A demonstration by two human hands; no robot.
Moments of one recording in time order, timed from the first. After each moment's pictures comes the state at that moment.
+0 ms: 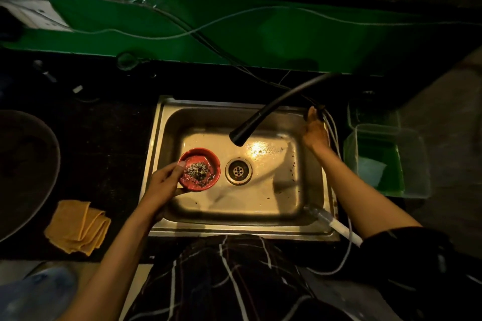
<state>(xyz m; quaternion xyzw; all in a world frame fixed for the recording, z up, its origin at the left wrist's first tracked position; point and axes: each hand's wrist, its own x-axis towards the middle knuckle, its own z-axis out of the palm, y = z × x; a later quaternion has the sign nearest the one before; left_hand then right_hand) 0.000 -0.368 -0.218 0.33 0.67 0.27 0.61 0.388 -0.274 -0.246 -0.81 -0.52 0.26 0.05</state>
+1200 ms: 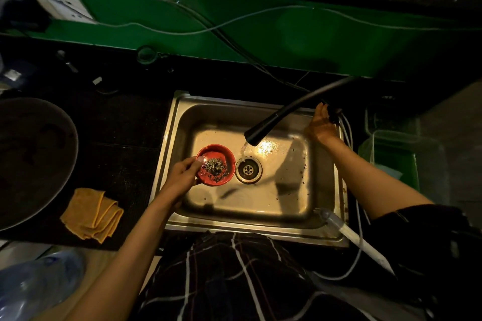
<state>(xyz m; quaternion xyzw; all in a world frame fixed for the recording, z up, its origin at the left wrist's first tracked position) 0.004 -0.356 -0.232 0.31 0.67 0.28 0.62 0.377 -0.234 -0.269 -0.80 -0.53 0.29 -0.03</state>
